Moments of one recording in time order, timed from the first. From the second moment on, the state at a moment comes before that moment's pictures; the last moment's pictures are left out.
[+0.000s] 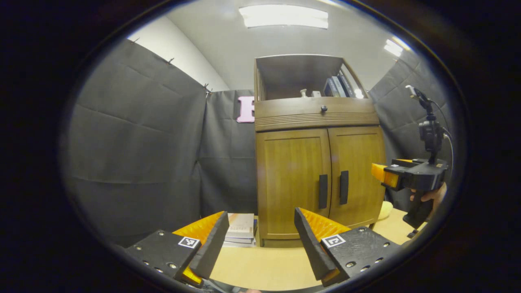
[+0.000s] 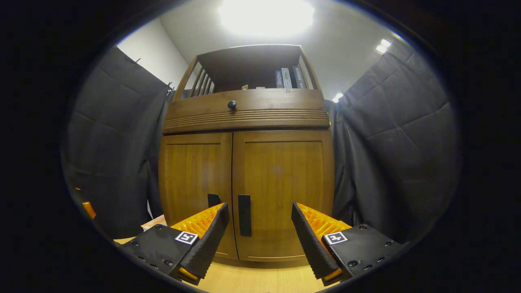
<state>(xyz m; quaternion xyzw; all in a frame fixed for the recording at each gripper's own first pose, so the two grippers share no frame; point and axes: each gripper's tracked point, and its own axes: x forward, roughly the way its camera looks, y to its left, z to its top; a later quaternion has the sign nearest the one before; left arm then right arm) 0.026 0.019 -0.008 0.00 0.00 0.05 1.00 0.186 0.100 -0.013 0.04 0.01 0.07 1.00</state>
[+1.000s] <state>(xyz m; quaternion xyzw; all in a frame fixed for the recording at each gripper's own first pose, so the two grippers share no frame) 0.051 0.049 -0.018 0.03 0.03 0.13 0.99 0.325 0.166 -0.108 0.05 0.12 0.10 0.99</state>
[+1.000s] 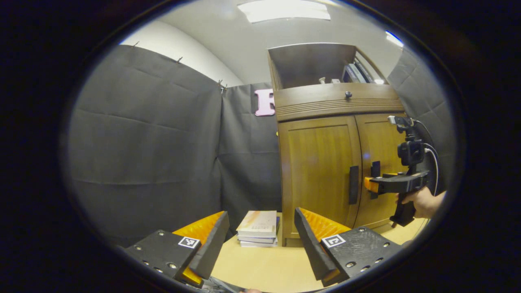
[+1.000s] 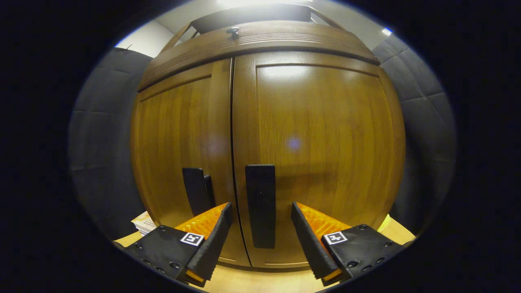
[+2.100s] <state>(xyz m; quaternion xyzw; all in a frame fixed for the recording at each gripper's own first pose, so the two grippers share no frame) 0.044 0.043 -0.001 0.03 0.01 0.12 0.99 0.287 0.152 -0.105 0.05 0.13 0.12 0.98</state>
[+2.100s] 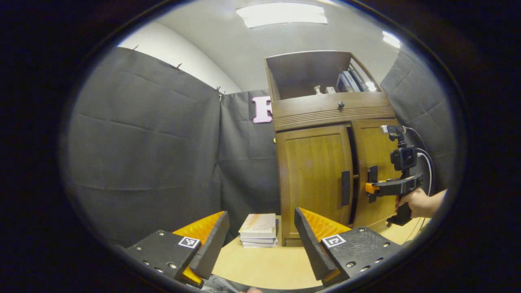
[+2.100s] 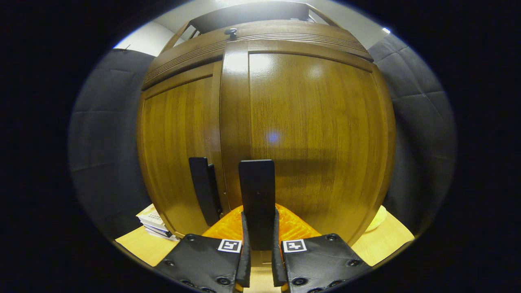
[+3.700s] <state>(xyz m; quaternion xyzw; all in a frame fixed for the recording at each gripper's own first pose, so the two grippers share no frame) 0.049 -0.021 0.004 0.02 -0.02 0.00 1.00 0.171 0.041 -0.092 0.06 0.14 0.12 0.98</state>
